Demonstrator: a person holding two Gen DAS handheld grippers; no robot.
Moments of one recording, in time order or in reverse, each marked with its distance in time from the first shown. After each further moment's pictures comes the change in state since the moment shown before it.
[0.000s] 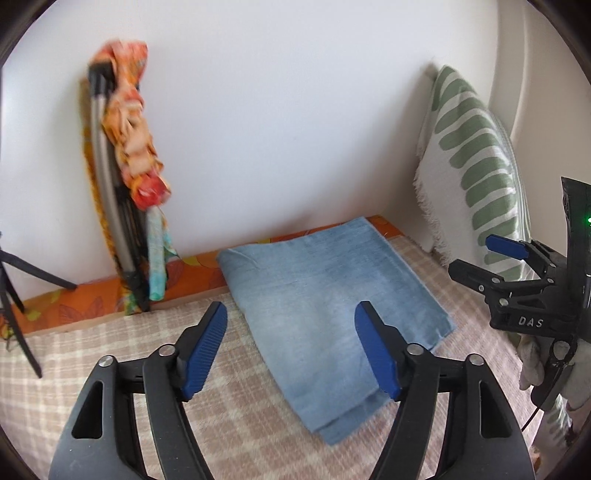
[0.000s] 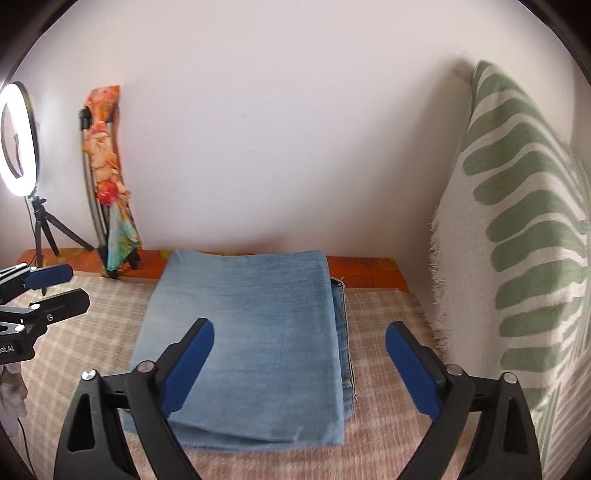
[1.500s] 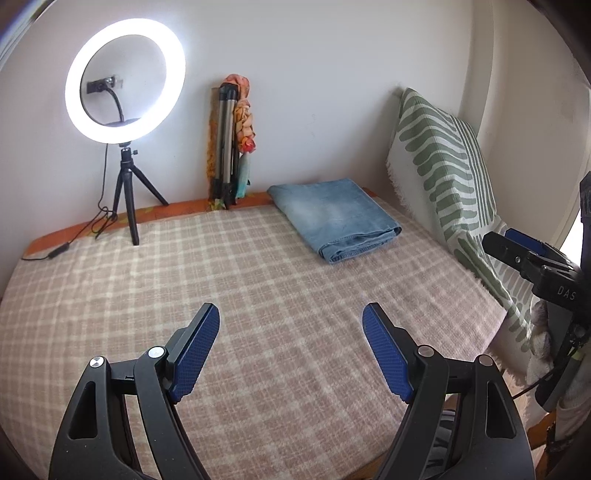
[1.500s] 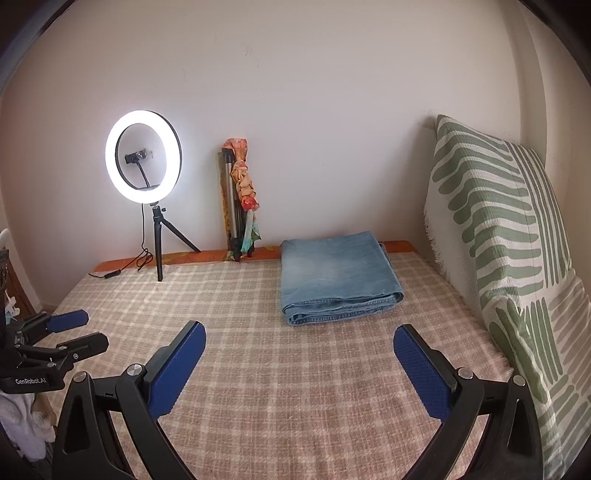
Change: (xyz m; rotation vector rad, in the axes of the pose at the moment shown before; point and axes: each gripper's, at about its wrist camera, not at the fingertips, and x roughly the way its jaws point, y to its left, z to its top) left arm -0.251 0.026 -0.171 -0.041 -0.031 0.029; right arm -0.270 0.137 -0.137 0.106 -0.149 0.074
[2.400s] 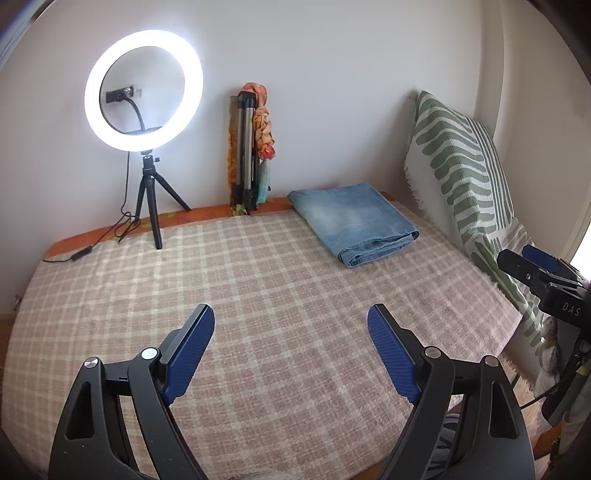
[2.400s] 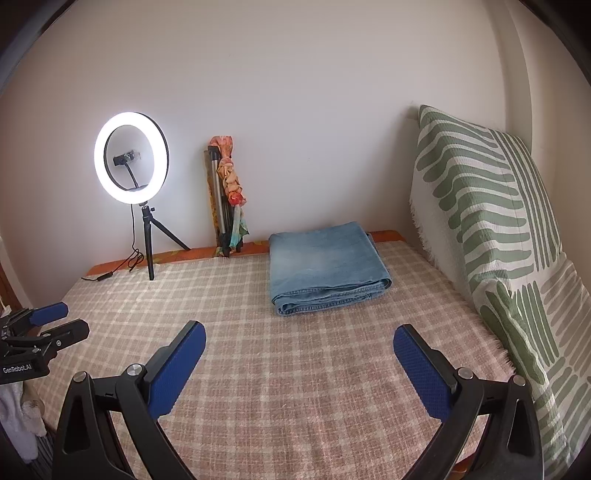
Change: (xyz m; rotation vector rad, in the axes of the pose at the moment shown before) left arm -0.012 -0.001 0.001 0.005 -0.012 0.090; right arm -0.007 -0.005 -0.010 0.038 0.011 -0.034
